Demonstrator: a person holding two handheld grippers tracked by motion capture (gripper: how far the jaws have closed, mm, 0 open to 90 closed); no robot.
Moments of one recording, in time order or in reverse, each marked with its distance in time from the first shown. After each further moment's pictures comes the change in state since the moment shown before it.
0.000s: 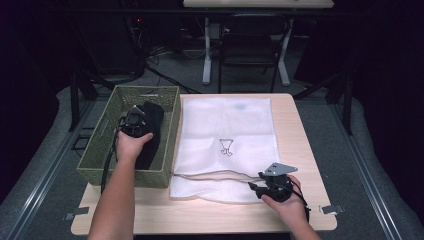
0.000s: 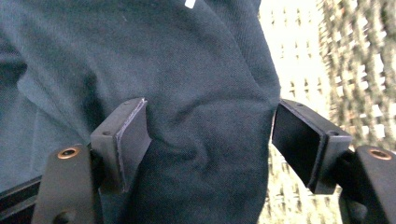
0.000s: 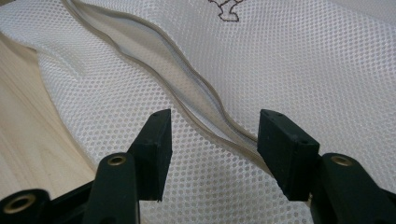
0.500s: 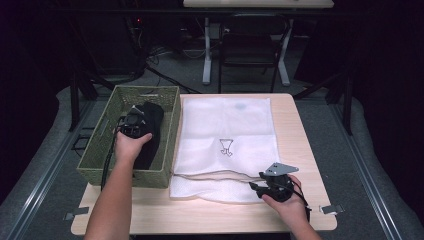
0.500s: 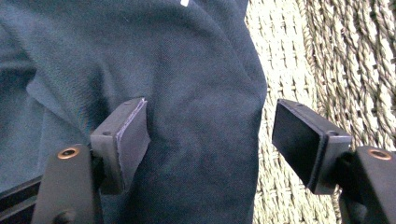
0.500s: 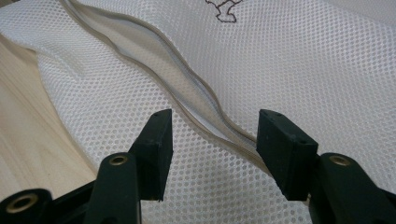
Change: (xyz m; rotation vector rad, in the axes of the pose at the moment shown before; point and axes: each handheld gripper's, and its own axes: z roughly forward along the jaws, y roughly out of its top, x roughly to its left) left arm 0.002 -0.006 -0.010 -0.048 -0.031 0.007; right arm -0.001 0.000 -0.002 -0.003 -0.003 0.007
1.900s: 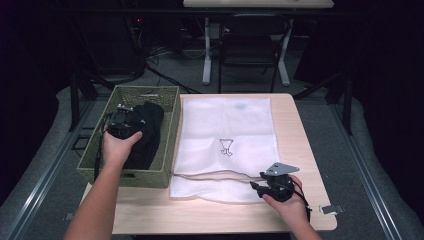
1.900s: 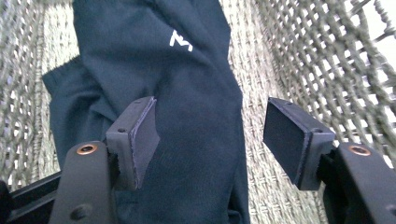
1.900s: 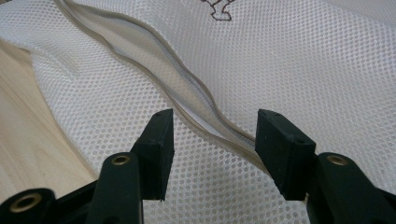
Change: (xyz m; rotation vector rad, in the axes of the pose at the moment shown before) left arm 0.005 -0.014 -0.051 -0.168 -0.006 0.068; right arm -0.001 -0.001 -0.001 0.003 -0.010 0.006
